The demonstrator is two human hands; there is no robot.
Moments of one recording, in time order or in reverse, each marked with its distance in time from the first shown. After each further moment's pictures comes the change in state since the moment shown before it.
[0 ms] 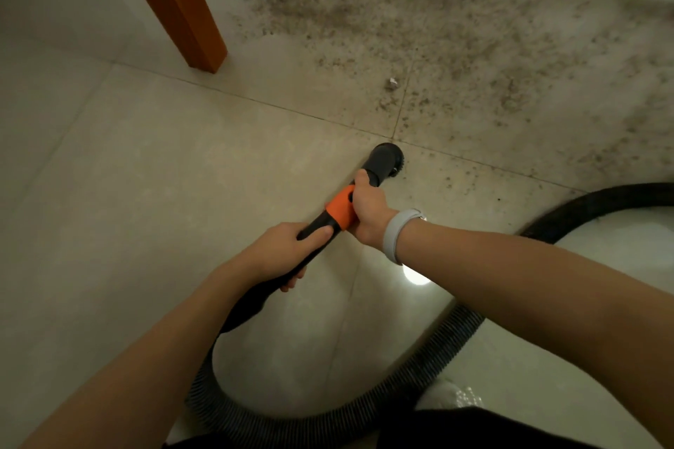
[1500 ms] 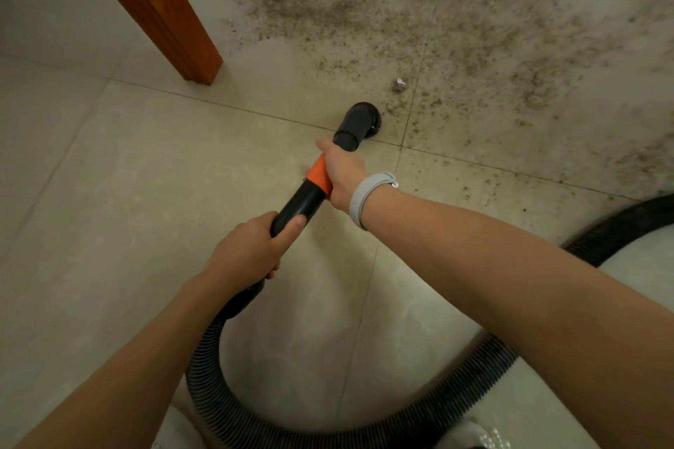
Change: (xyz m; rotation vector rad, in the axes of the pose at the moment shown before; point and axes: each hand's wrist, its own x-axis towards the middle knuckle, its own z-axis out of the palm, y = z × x) left_hand 0.027 0.004 -0.033 0.325 0.291 0.059; right_hand 0.025 -0.055 0.060 0.032 -0.063 -0.047
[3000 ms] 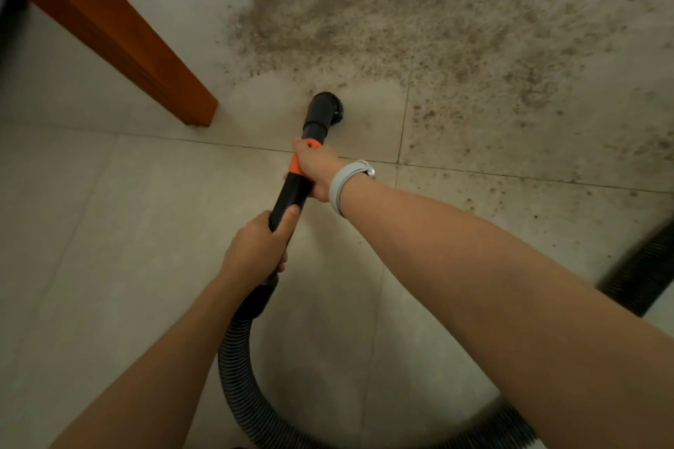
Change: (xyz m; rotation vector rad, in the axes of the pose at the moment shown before) left_hand 0.042 0.026 -0.006 -0.065 0.177 -0.114; right_hand -0.002 -0.046 0.026 -0.127 -0.166 -0.024
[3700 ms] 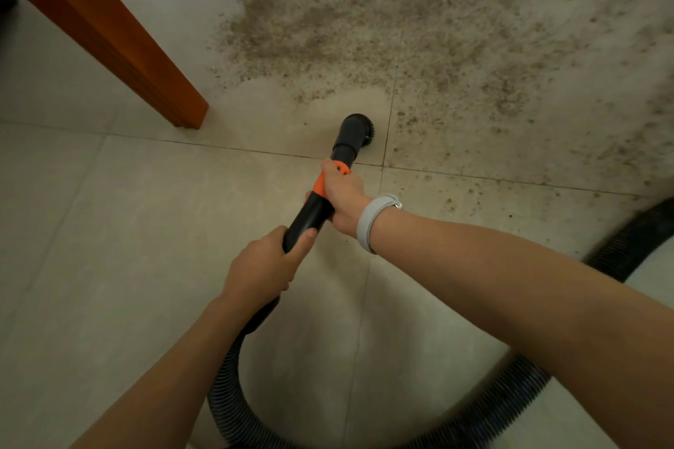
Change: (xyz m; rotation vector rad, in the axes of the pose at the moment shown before) left_hand -0.032 0.004 0.015 0.179 -0.083 0.147; right_hand -0.024 0.035 -0.051 0.252 0.088 -0.010
